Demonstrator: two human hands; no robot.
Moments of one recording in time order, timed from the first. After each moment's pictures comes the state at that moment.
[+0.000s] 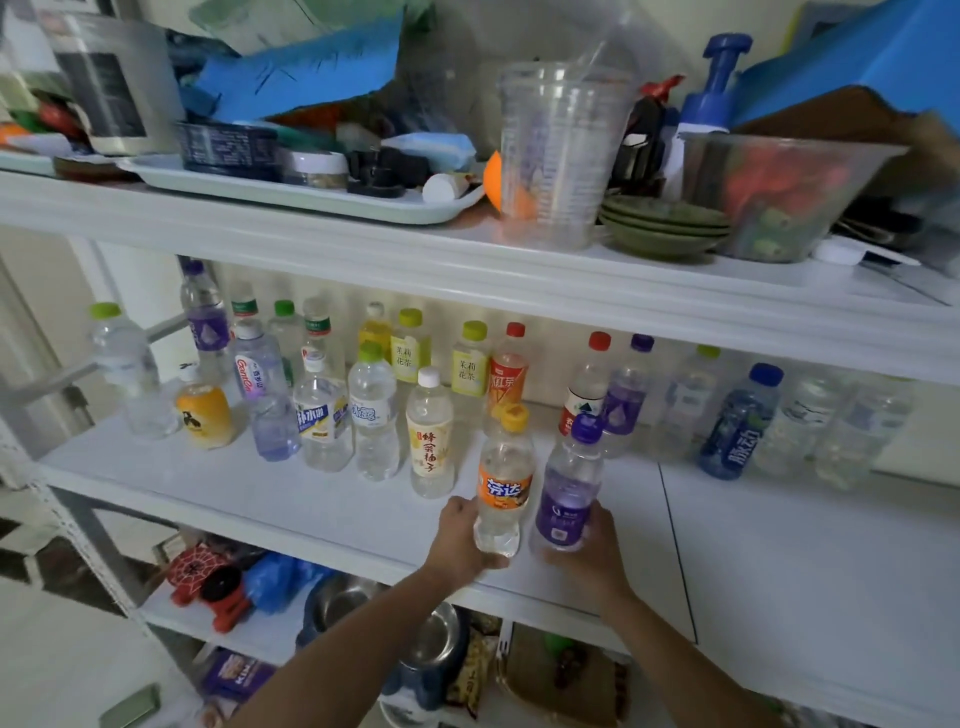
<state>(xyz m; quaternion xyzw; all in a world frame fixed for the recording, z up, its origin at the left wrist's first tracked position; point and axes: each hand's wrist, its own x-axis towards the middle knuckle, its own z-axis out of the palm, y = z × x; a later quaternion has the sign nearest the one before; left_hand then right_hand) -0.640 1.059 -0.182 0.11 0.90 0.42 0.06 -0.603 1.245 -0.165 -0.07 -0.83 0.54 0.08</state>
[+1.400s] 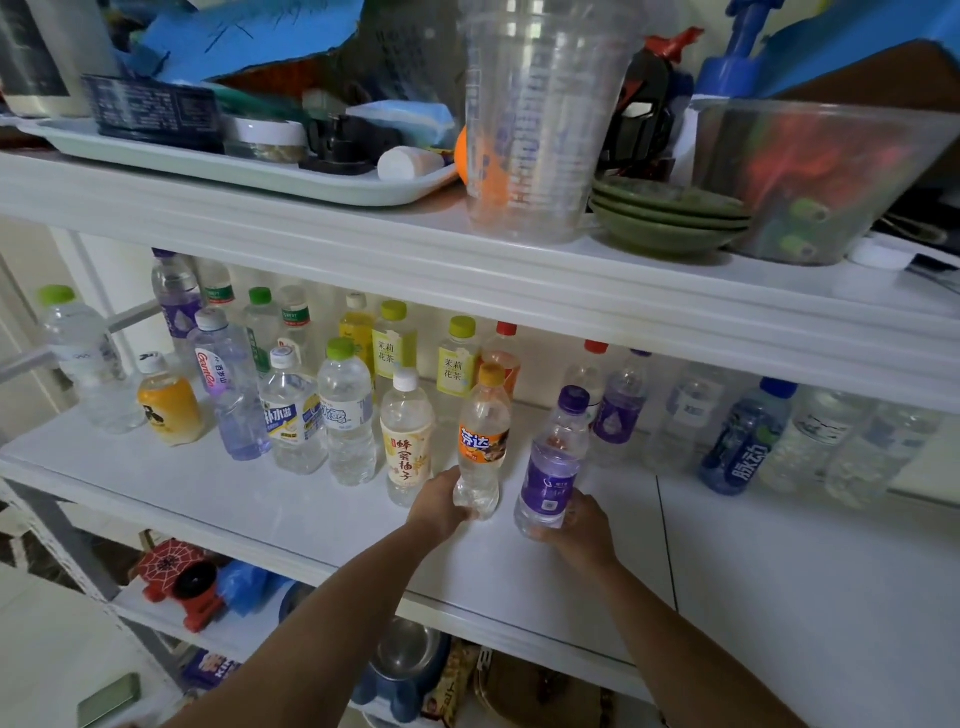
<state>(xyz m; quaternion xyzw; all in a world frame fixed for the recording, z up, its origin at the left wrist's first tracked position) -0.714 1.074 -0.178 0.06 0.91 0.42 0.05 -0.665 1.276 -0.171 -0.09 -0.89 0.46 0.02</state>
